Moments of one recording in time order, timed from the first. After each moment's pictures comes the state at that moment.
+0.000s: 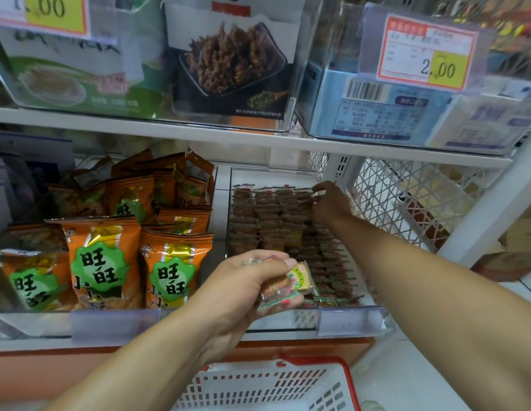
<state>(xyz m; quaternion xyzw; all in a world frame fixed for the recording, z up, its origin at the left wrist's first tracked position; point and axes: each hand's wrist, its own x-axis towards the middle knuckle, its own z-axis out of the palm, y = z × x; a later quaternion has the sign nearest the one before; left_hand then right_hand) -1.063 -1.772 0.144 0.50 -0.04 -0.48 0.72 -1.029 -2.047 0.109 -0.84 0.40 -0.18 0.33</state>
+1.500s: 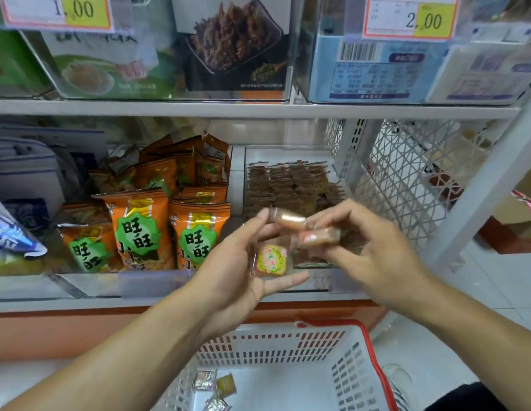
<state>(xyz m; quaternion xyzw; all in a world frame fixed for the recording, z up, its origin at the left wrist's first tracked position) -1.077 -1.739 0.146 0.45 -0.08 -0.48 0.75 -1.194 -1.913 0.150 -0.88 0.03 -0.25 0.40</state>
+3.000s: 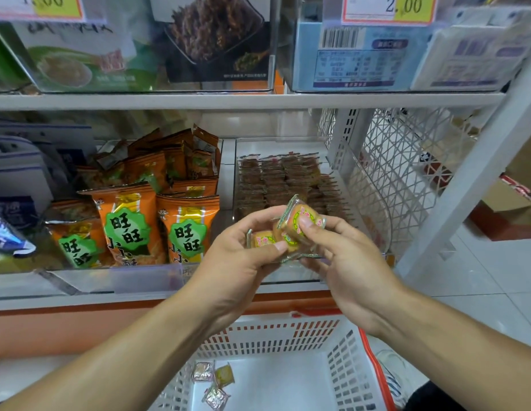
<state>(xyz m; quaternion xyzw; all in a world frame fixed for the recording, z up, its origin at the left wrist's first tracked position) -1.085 -1.748 0.130 0.50 -0.19 -0.40 0.75 -1.185 -1.871 0.143 -0.52 0.30 -0.18 0.78</state>
